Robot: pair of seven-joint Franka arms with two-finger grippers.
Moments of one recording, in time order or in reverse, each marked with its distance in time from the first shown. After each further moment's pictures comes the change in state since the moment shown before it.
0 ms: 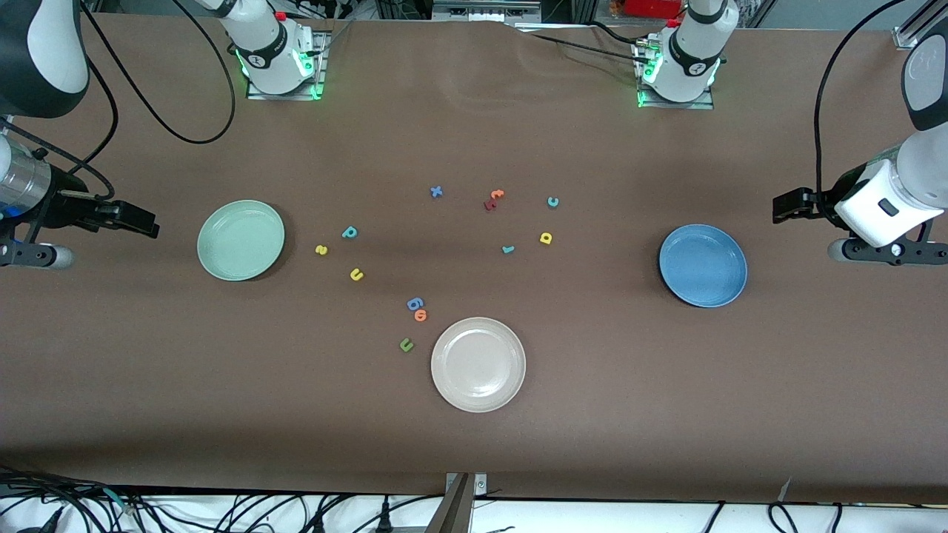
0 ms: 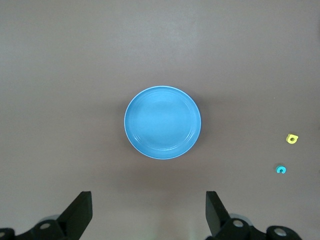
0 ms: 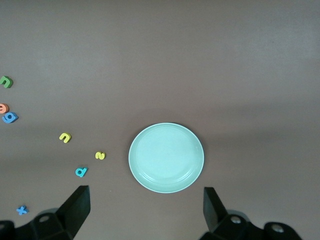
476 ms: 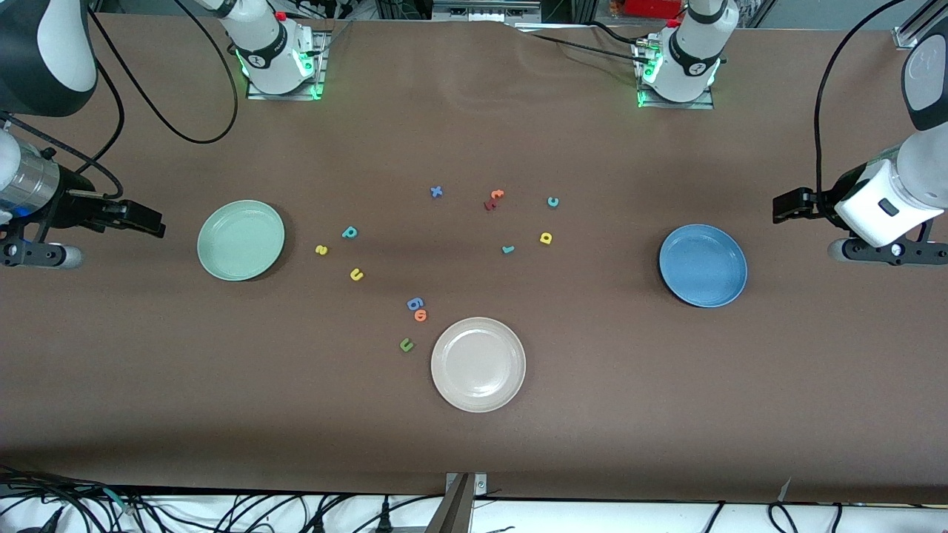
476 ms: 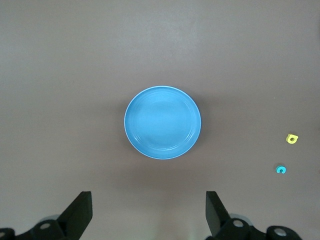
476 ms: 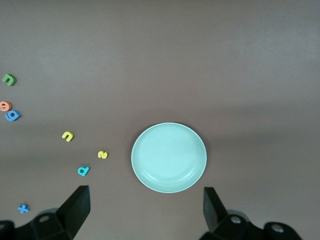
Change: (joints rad) left arm 0.000 0.000 0.000 0.000 0.000 0.000 0.000; right arm 0.011 0.000 0.000 0.000 0.000 0.000 0.002
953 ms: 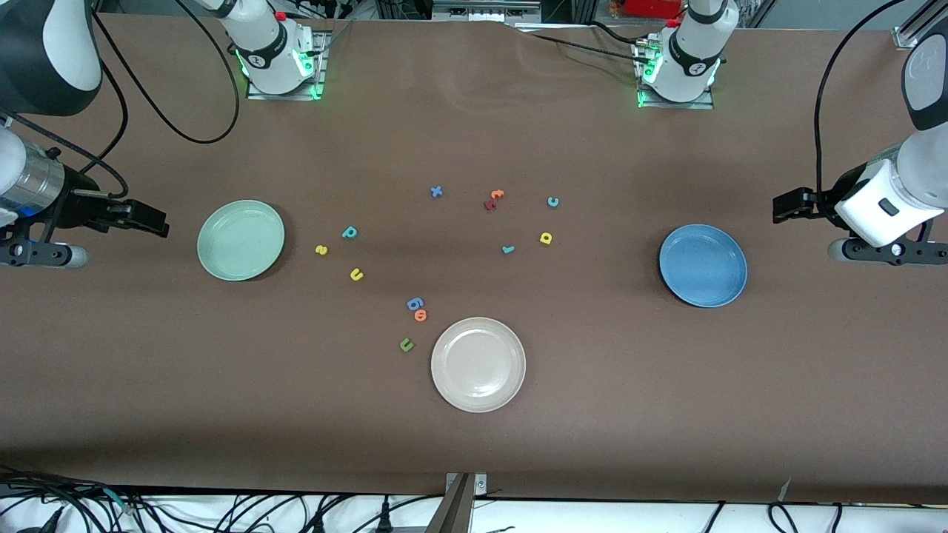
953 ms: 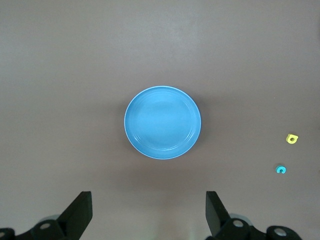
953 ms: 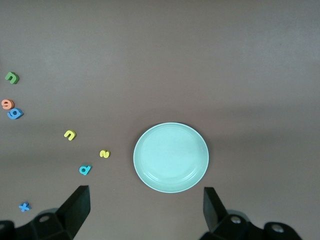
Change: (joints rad) left arm 0.000 0.000 0.000 0.000 0.000 0.000 0.000; right arm 0.010 0.000 0.004 0.000 0.000 0.000 0.000
